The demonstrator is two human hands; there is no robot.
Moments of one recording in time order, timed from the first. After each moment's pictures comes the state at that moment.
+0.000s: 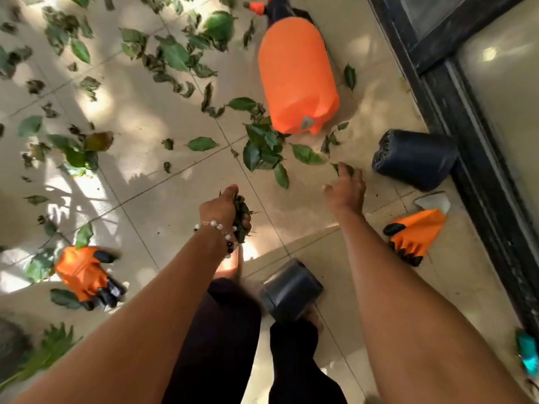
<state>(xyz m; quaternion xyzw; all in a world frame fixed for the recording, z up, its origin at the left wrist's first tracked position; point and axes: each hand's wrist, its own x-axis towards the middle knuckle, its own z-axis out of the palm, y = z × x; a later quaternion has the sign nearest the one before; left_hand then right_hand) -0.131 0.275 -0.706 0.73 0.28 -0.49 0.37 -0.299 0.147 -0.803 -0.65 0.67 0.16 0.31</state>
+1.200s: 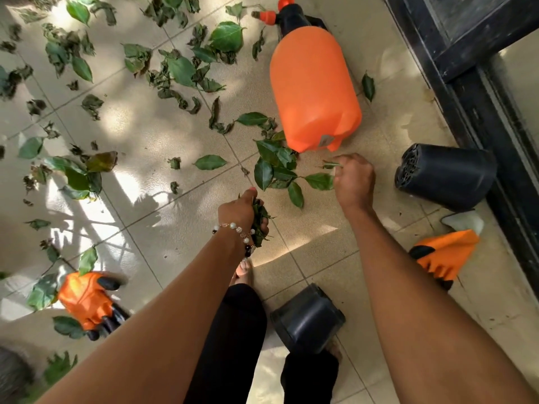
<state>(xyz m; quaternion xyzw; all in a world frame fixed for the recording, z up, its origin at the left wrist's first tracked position) -0.111 0.243 -0.746 0.72 0.28 -0.50 0.39 -0.254 0.110 -0.824 -0.77 0.59 0.04 0.22</state>
